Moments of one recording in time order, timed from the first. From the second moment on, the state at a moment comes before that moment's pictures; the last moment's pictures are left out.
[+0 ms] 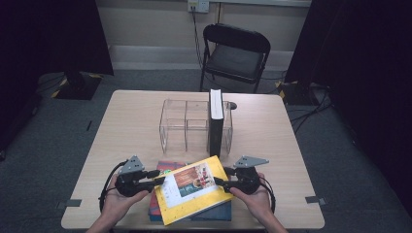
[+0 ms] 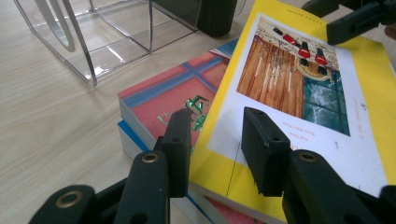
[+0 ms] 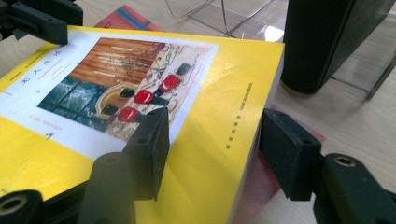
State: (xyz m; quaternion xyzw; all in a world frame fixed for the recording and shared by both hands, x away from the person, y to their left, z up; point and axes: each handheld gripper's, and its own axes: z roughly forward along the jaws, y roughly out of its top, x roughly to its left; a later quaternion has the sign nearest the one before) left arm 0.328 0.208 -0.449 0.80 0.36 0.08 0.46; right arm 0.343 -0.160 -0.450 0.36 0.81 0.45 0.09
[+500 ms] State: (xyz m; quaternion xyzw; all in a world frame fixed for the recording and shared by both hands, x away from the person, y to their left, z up) left arm 0.295 0.220 -0.447 0.80 0.39 0.04 0.45; right arm 0.344 -0.163 -0.452 0.36 0.81 0.45 0.08
